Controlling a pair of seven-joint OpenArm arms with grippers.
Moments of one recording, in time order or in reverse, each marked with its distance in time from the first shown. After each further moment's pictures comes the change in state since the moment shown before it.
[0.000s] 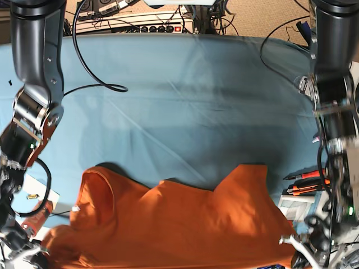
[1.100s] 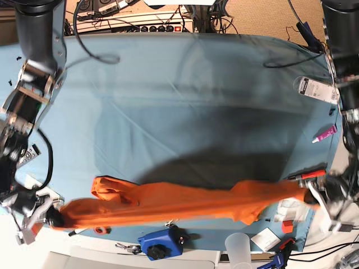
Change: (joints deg) left arm 17.0 -9.2 -2.6 12.0 -16.7 -0.1 27.5; right arm -20.7 3.1 -3.8 34.2 18.6 -3.0 -32.3
